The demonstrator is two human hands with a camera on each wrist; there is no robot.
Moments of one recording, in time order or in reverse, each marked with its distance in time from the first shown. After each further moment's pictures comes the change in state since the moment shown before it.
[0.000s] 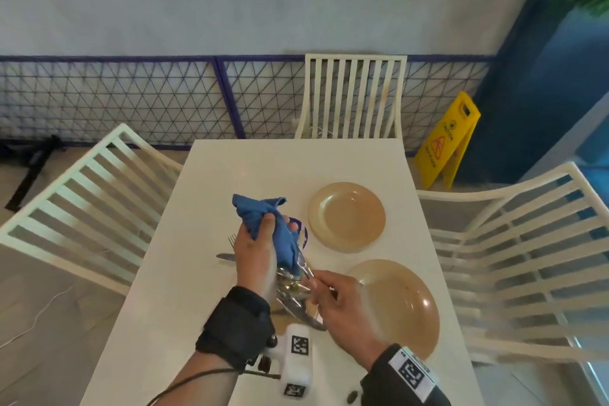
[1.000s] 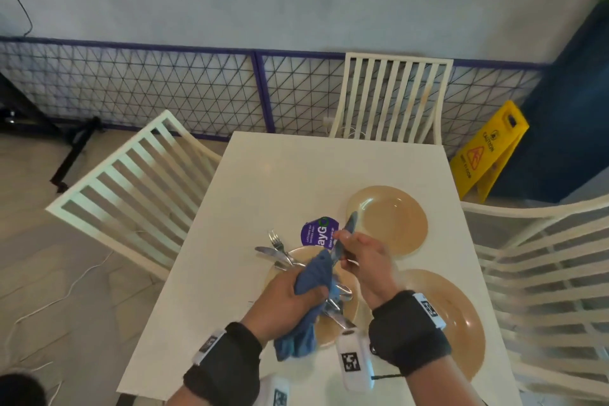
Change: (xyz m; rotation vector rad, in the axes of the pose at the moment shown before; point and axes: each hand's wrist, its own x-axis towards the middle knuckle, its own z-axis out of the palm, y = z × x) left_hand -0.019 0.001 -0.096 0.704 -0.536 -0.057; right_hand 0.085 0.001 0.039 0.575 0.148 0.334
